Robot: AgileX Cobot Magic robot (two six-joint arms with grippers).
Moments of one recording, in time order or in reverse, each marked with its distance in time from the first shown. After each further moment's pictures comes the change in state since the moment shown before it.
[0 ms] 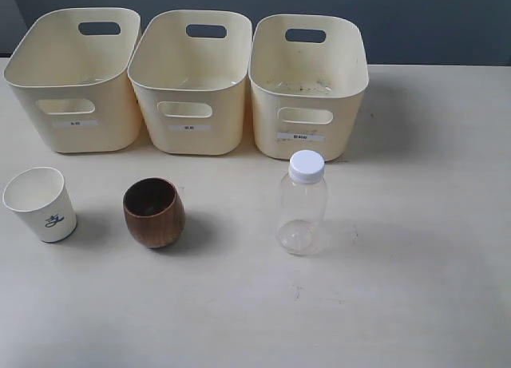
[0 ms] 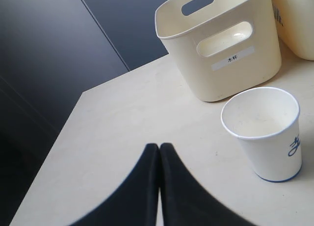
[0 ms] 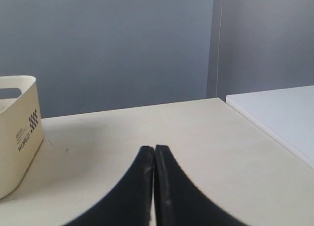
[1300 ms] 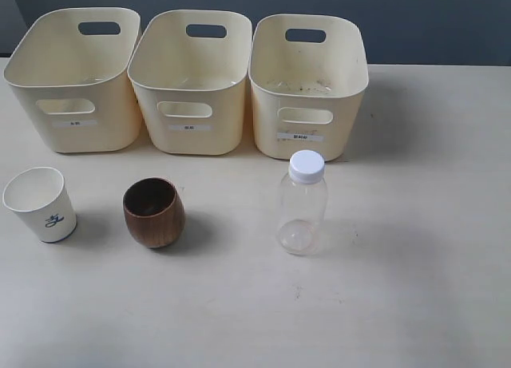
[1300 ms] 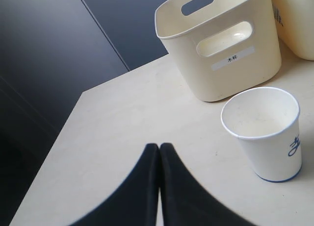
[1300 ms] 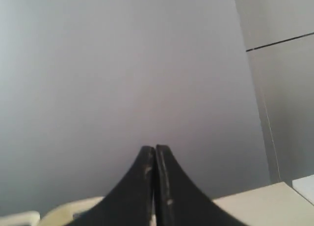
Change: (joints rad) left arm 0.000 0.000 0.000 0.000 0.000 0.000; right arm 0.022 0.334 -0.596 0.374 0.102 -0.154
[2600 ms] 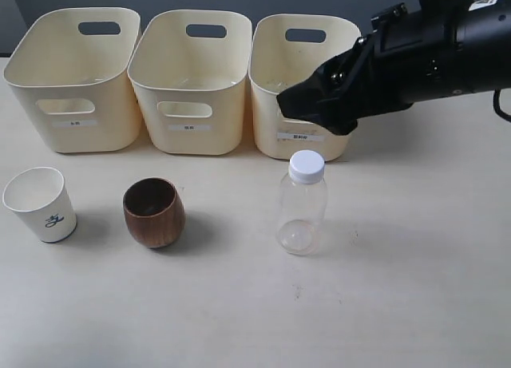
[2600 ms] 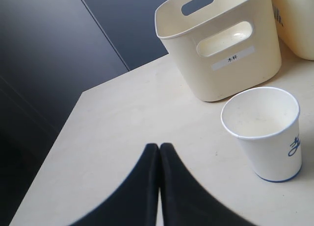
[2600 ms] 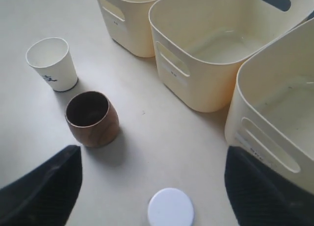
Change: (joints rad) left arm 0.000 0.000 0.000 0.000 0.000 0.000; right arm 0.642 0.944 -0.338 0.427 0.327 -0.788
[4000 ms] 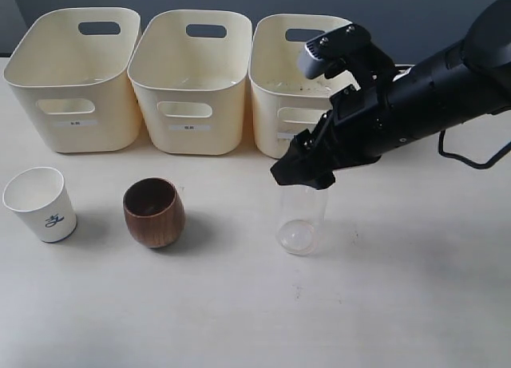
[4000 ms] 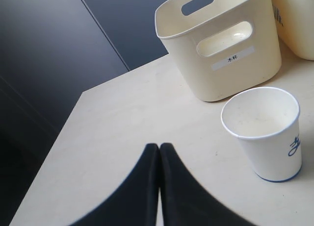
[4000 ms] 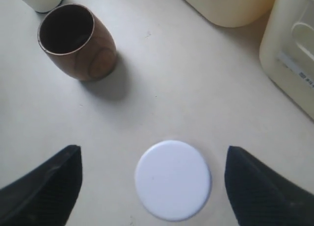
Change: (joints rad) left arm 0.000 0.000 0.000 0.000 0.000 0.000; right arm 0.000 0.233 0.000 -0.062 0.066 0.039
